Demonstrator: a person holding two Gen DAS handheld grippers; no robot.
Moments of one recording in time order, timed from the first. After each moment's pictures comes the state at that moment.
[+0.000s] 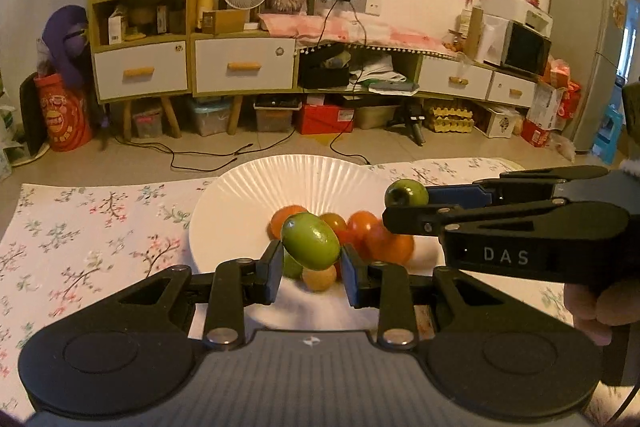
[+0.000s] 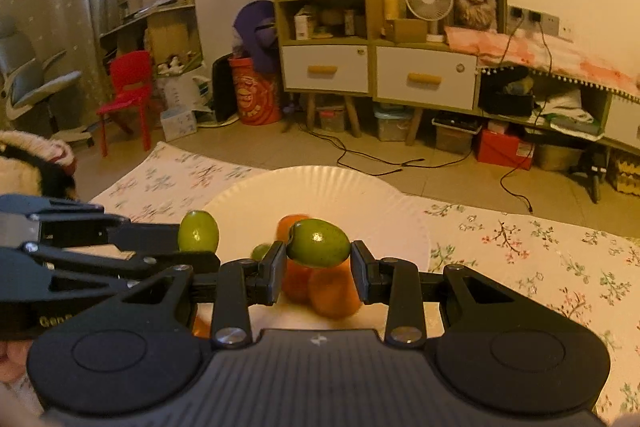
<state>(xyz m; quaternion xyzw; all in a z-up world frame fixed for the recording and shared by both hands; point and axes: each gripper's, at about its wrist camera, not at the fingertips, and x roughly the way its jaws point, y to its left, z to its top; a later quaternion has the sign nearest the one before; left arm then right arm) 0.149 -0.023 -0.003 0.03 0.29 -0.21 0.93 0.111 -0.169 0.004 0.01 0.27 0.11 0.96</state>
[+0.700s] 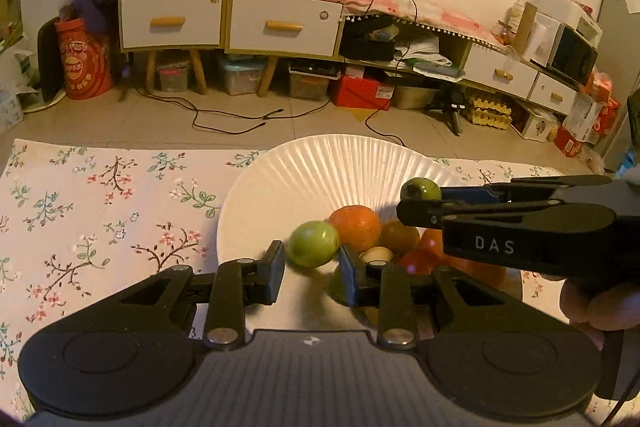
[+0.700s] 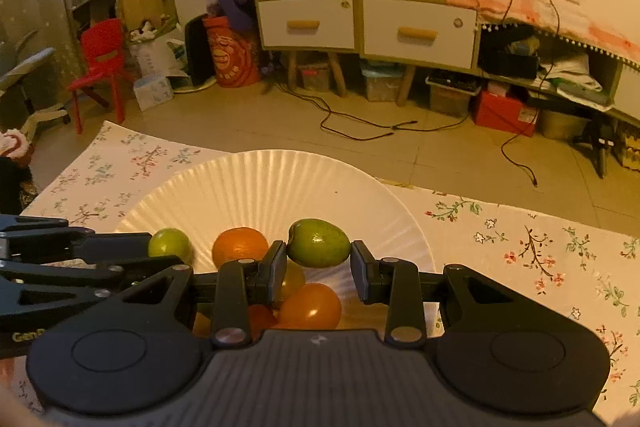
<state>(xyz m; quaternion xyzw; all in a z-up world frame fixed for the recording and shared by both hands) 0.196 -0.011 -0.020 -0.01 0.35 -0.16 0.92 0.168 -0.172 -0.020 0.01 0.34 0.09 0.94</state>
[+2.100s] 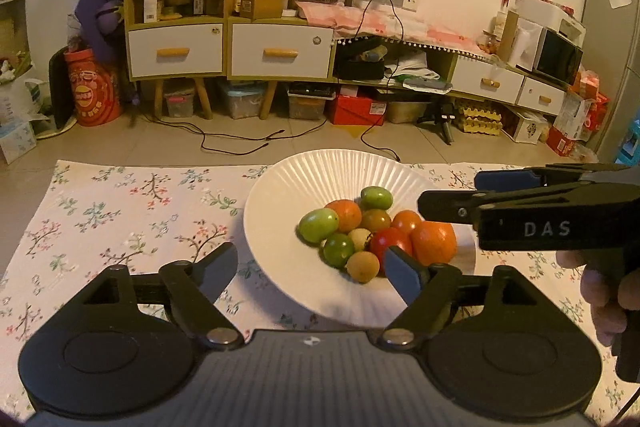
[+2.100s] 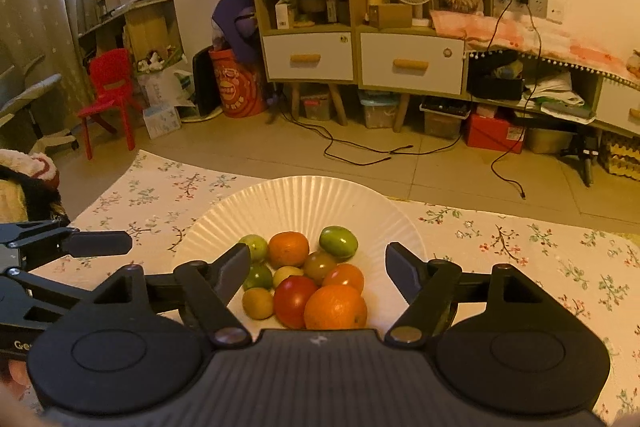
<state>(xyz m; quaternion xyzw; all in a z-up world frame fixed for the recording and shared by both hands) 0.150 0.008 0.008 0.01 0.31 -0.17 0.93 0.118 -0.167 0.020 0.02 0.30 0.08 0.95</state>
